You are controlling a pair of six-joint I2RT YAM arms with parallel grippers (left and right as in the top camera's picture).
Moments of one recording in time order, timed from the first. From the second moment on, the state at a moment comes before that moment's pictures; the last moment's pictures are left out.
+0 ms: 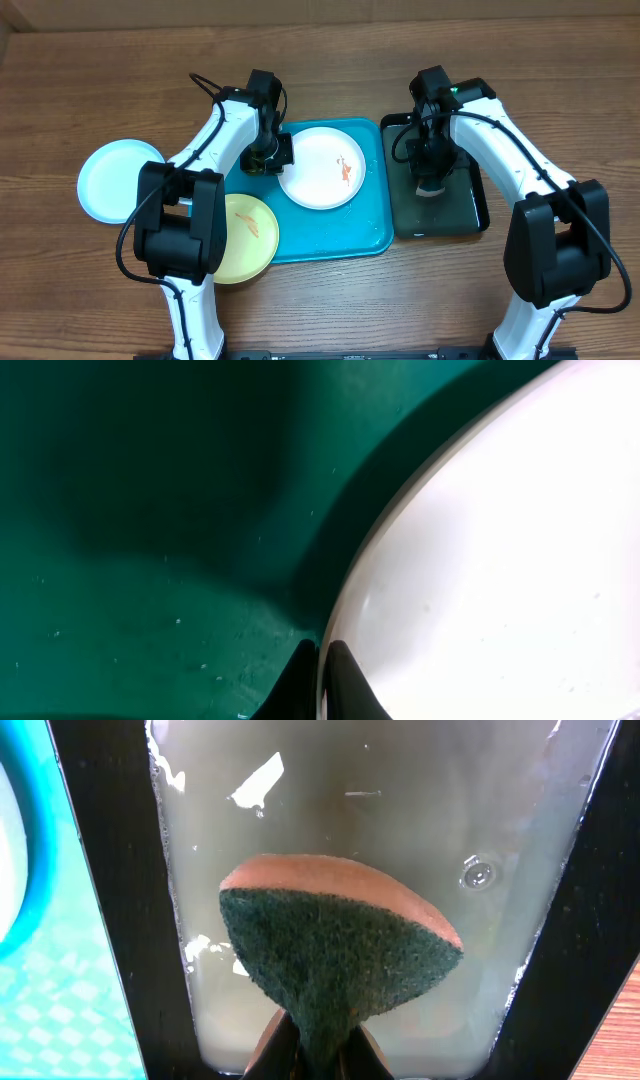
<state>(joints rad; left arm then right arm) -0.22 2.12 1.56 -0.99 0.12 -0.34 0.29 1.96 1.54 -1.17 0.01 0.17</state>
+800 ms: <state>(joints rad) -0.22 2.12 1.56 -0.98 0.13 -0.34 0.28 1.96 1.71 -1.30 -0.04 0.17</state>
